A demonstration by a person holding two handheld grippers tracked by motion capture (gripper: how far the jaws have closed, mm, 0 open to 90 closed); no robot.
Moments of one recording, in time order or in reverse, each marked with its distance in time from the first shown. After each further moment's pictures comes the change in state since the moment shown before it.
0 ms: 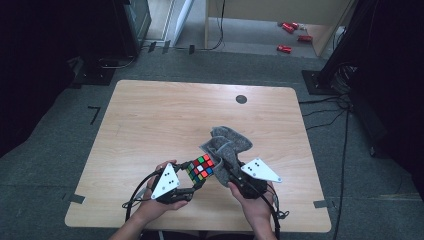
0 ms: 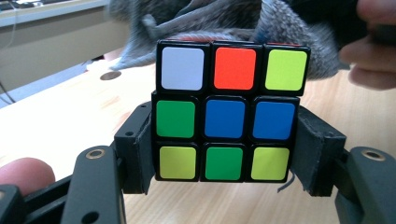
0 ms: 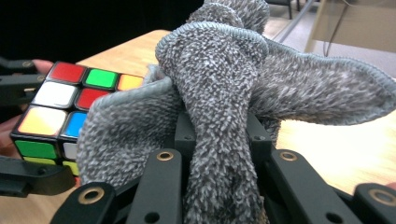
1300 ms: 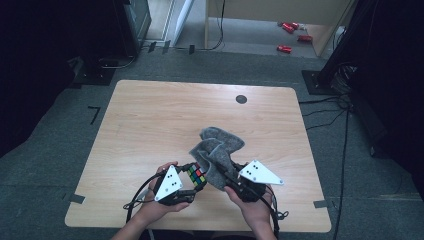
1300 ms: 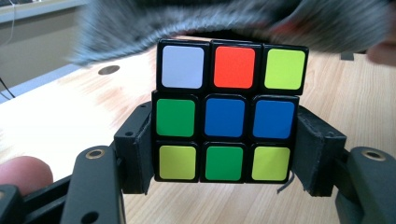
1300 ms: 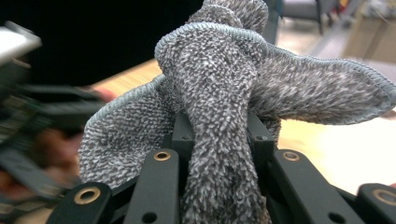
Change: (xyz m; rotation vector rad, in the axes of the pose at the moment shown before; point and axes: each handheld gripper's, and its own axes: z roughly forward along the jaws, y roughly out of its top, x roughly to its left) left arm -0.005 -0.003 0.001 0.002 -0.017 -0.014; right arm 0.017 0.012 -0.008 -0.060 0.151 -0.039
